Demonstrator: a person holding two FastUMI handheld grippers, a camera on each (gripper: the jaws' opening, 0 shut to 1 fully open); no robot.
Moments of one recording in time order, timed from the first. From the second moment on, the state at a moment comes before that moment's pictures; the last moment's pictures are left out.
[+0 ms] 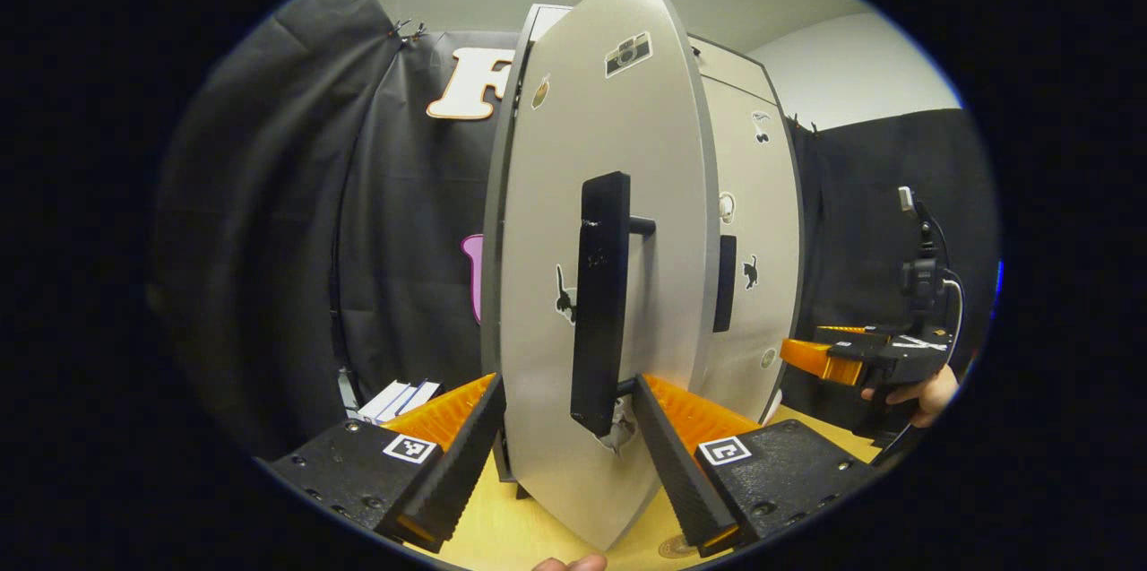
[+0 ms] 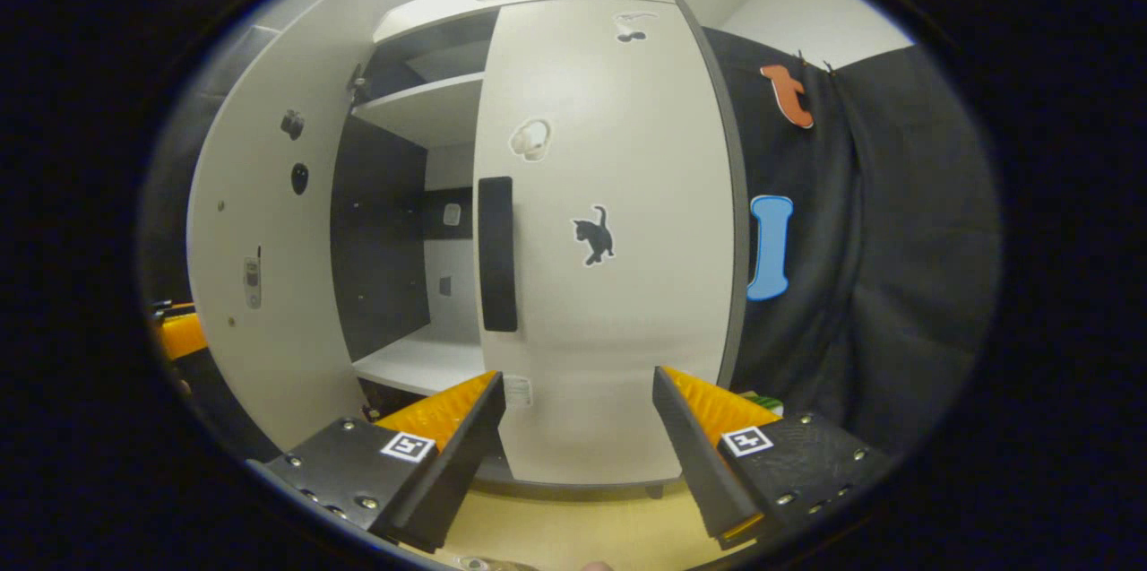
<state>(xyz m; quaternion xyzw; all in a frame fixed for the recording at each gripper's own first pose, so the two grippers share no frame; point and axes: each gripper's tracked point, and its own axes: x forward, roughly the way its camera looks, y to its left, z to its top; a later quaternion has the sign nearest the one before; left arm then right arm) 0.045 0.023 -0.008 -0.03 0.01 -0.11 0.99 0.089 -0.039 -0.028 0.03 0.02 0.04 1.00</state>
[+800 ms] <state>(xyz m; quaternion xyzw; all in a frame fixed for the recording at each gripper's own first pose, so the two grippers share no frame) 0.145 -0.077 -0.017 0.00 0.01 -0.08 1.00 0.048 -0.081 -0.038 0.06 0.05 0.04 1.00</state>
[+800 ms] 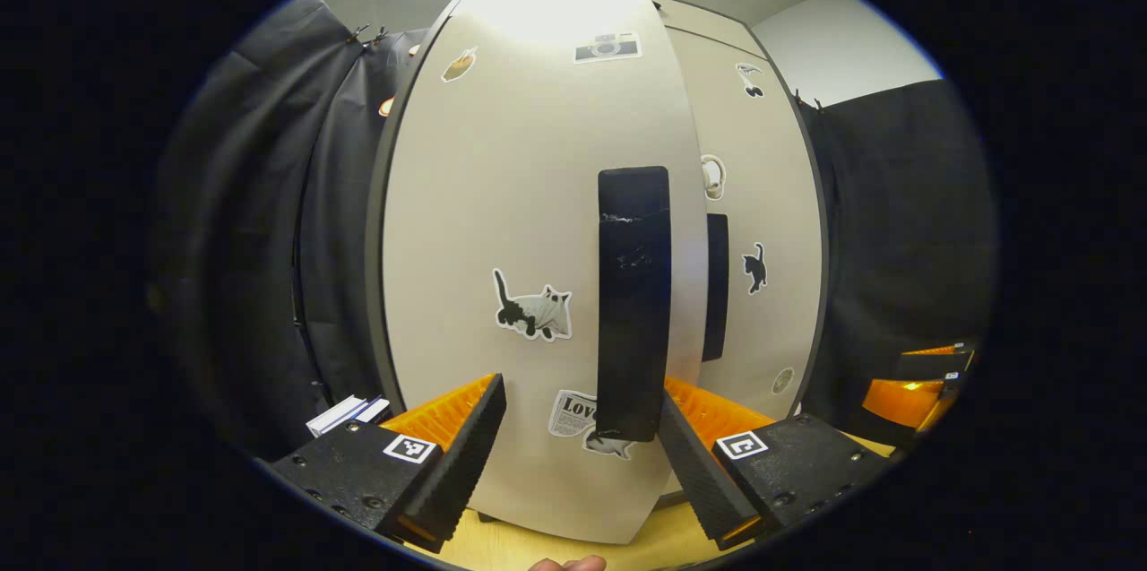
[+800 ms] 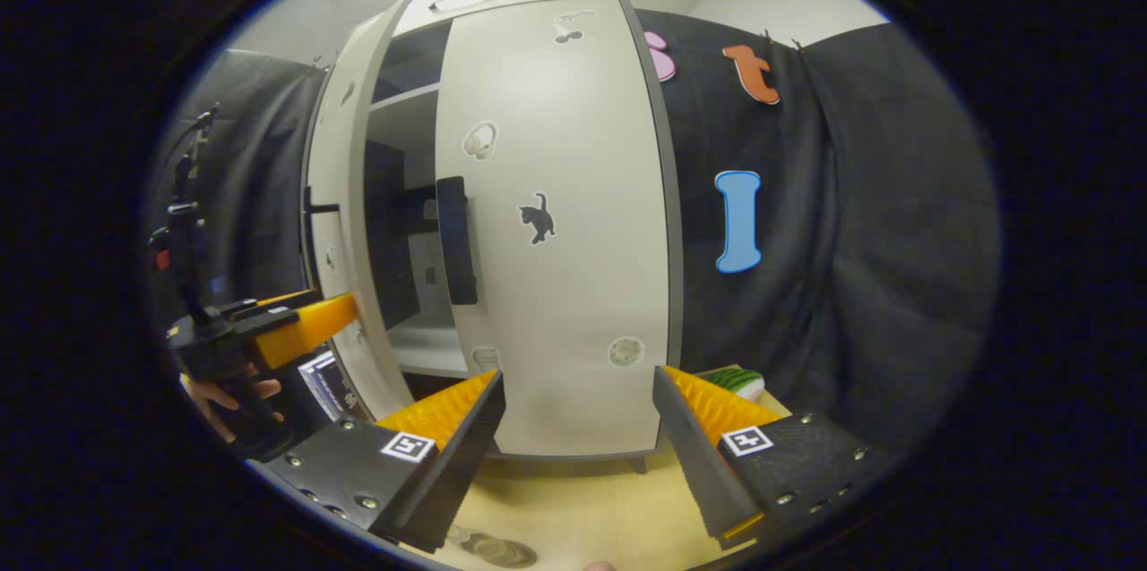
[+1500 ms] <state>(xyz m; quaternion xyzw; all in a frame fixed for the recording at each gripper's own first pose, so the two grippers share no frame) 0.211 -0.099 -0.022 0.01 0.01 -0.05 1.00 0.028 -0.075 -0.020 0.09 0.04 0.05 0.99</state>
